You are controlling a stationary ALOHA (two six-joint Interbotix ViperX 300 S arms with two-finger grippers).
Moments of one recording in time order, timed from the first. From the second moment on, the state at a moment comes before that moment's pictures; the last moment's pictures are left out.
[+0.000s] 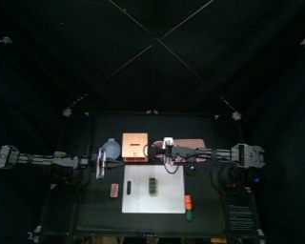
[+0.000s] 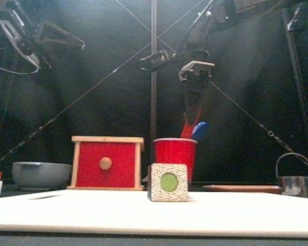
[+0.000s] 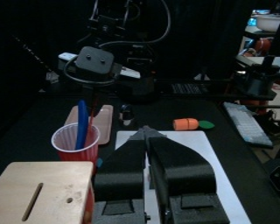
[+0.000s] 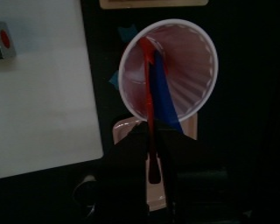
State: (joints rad) left arm 0.04 -0.80 1.18 0.00 -0.36 0.00; right arm -0.17 0.04 0.18 -0.26 1.09 -0.06
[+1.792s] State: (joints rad) left arm 0.01 -0.47 1.08 -0.10 -0.47 0.00; right arm -0.06 -0.45 0.79 -0.17 -0.04 0.21
